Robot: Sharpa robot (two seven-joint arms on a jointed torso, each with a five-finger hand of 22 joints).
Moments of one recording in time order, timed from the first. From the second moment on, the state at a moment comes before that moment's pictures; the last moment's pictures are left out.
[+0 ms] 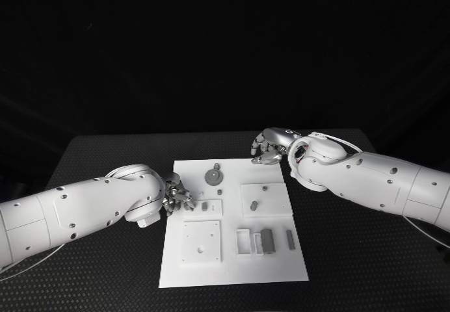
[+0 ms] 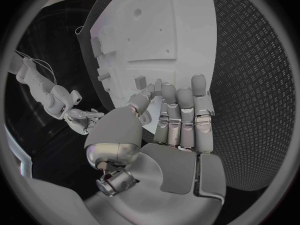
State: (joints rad) left arm 1.31 -0.63 -0.23 1.37 -0.95 -0.03 -0.57; left_hand 0.91 0.08 0.55 -0.29 0.06 1.12 0.05 0.32 0.72 1.23 -0.05 0.87 0.70 1.05 -0.09 1.23 0.55 0.01 1.23 -0.19 0.25 1.31; right arm 1.20 -0.73 0.01 1.33 -1.51 -0.26 -0.23; right_hand 1.05 -0.16 0.65 -0.20 0.05 0.94 0.11 0.28 0.57 1.07 0.00 1.09 1.09 1.26 -0.10 1.41 0.88 0.25 1.18 -0.03 0.87 1.31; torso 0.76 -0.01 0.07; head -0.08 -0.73
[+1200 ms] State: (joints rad) left arm 1.31 -0.62 -0.23 1.37 -0.98 -0.02 -0.57; left_hand 0.91 0.08 0.56 -0.29 0.06 1.13 0.04 0.32 0.72 1.23 -0.05 0.87 0.70 1.05 -0.09 1.23 0.55 0.01 1.23 -0.18 0.25 1.31; right arm 1.20 -0.73 0.01 1.33 -1.51 -0.26 -0.23; right_hand 1.05 -0.16 0.64 -0.19 0.05 0.94 0.11 0.28 0.57 1.07 0.00 1.09 1.09 1.26 -0.10 1.41 0.88 0.25 1.18 -0.03 0.87 1.31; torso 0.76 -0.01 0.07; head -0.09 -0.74
